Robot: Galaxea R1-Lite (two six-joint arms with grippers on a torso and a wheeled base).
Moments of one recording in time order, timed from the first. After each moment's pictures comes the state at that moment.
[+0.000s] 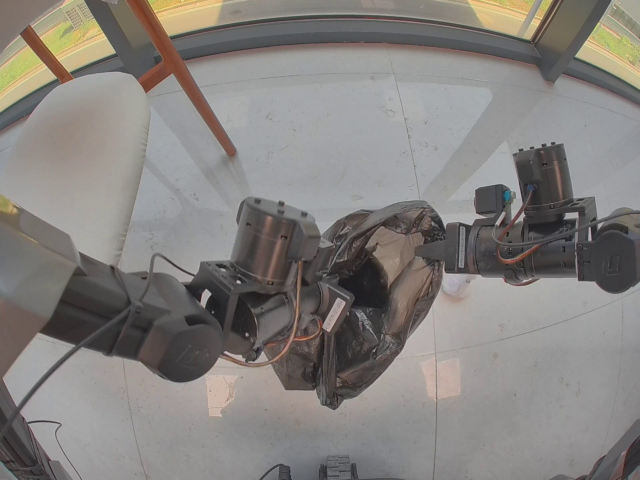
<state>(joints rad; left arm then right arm) -0.75 1.93 -1.07 -0.40 0.22 0.12 0.53 1.72 -1.07 -0.12 0.16 0.39</state>
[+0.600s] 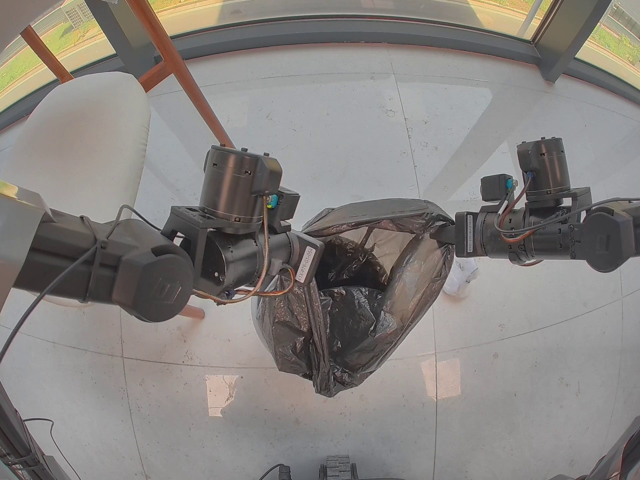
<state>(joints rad) -0.64 1.91 -1.23 -0.25 0.18 0.10 0.42 1.79 -1.14 -0.12 0.19 0.23</state>
